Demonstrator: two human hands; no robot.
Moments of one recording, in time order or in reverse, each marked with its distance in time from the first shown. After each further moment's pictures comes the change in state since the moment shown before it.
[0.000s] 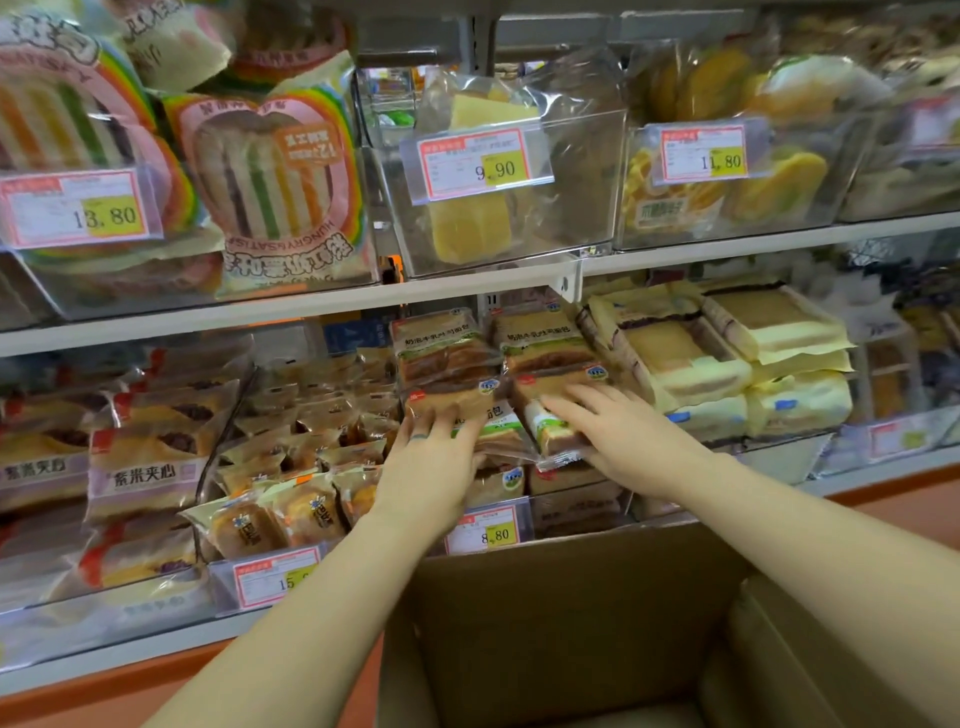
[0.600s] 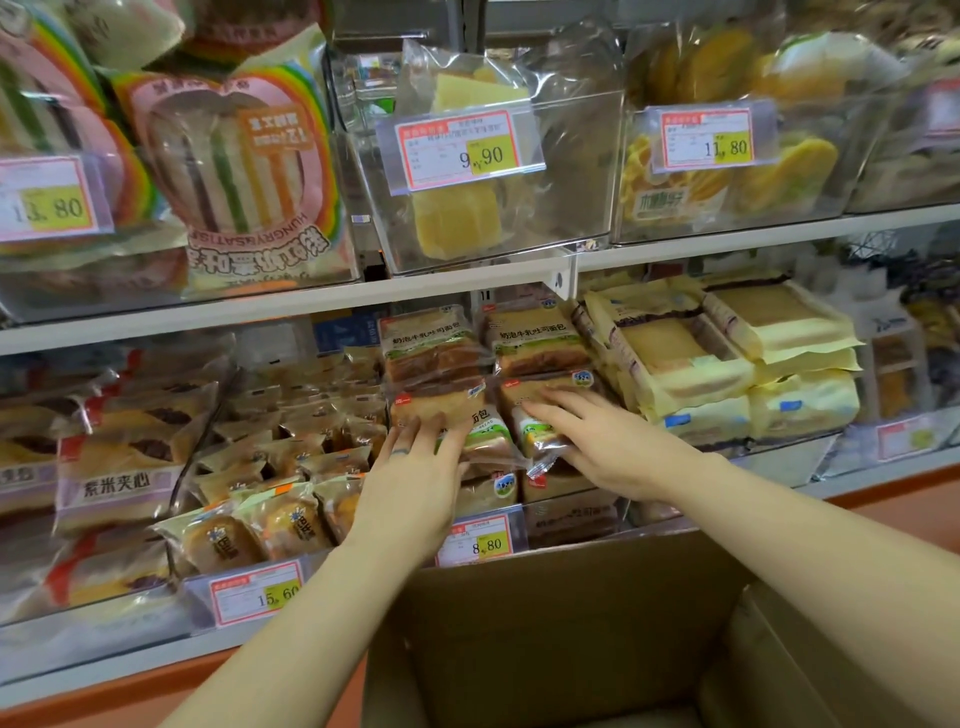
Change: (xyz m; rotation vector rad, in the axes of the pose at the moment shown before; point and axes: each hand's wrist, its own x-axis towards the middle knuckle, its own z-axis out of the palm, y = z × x) left_hand -0.005 -0.006 0.012 -0.051 0.051 0.011; right_hand 0.013 0.006 0.012 0.177 -0.046 -0.065
